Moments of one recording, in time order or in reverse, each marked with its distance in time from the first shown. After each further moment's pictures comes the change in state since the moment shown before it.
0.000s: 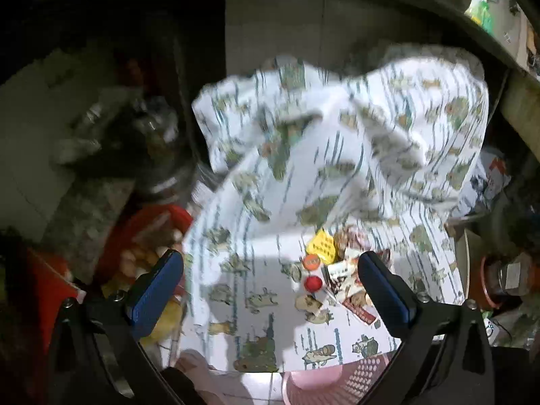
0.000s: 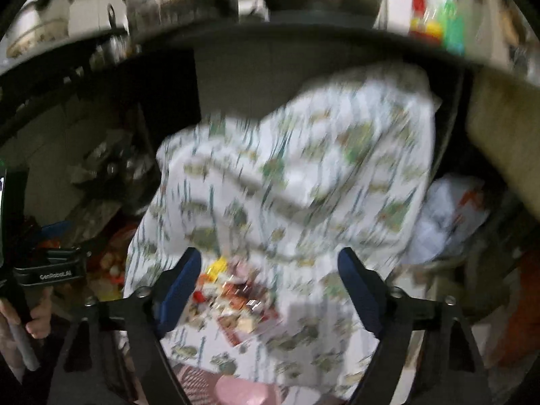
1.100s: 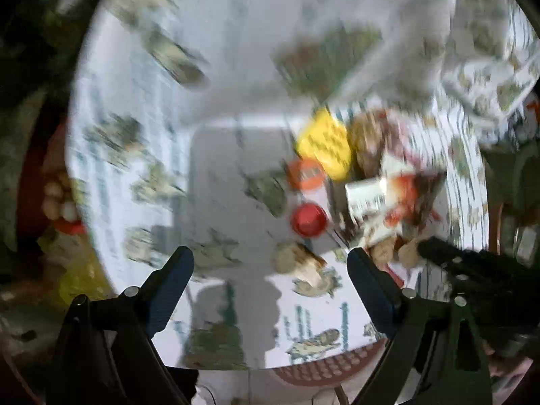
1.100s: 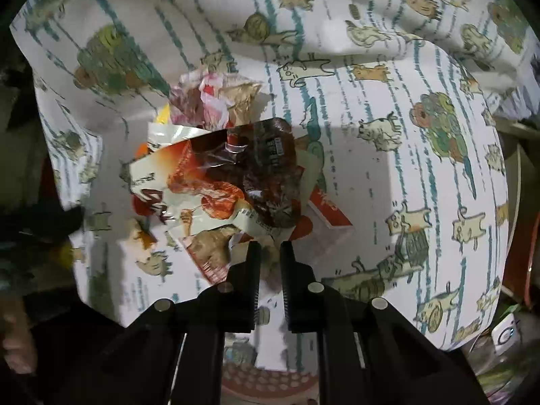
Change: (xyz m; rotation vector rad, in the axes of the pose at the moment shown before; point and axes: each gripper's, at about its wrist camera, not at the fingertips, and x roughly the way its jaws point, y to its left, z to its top) left arm 0.189 -0.030 -0.040 0.016 0.548 -0.086; right arm 0.229 -0.001 -0.095 0.154 0.622 0.068
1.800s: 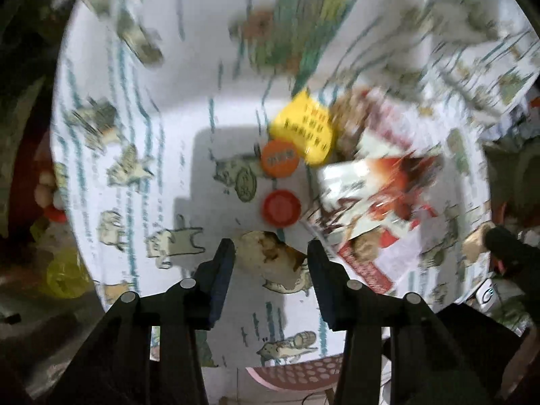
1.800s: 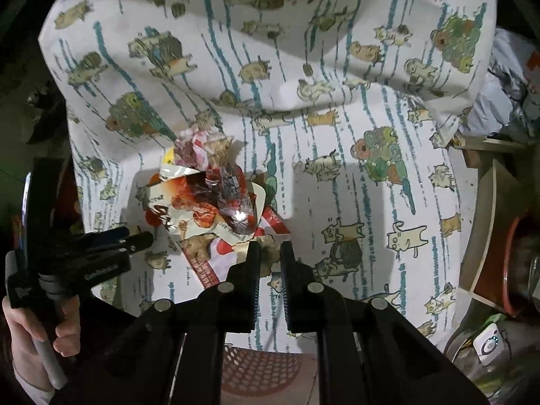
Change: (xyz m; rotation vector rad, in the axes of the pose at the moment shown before) left arm -0.012 -0.023 -0.017 -0.026 -0.060 0.020; right arm -0.085 -0.044 -0.010 -0.015 -0.172 -0.006
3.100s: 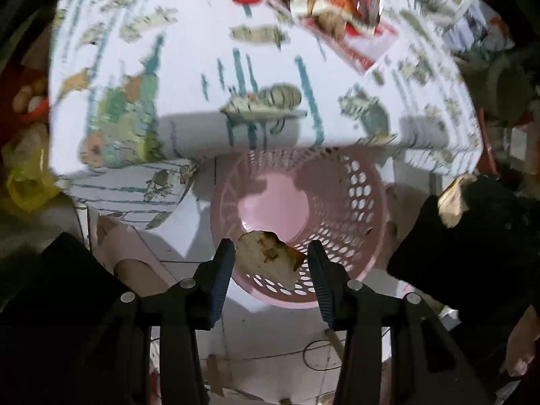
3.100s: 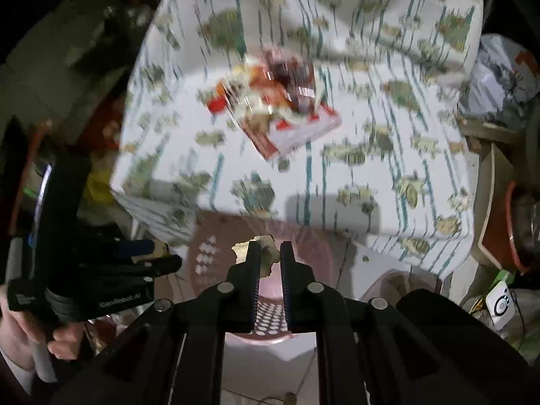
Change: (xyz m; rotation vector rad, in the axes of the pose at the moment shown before) left arm 0.032 -0.010 -0.170 0.076 0.148 -0.088; right arm -0.001 0.054 -0.164 -0.132 0.041 -0.014
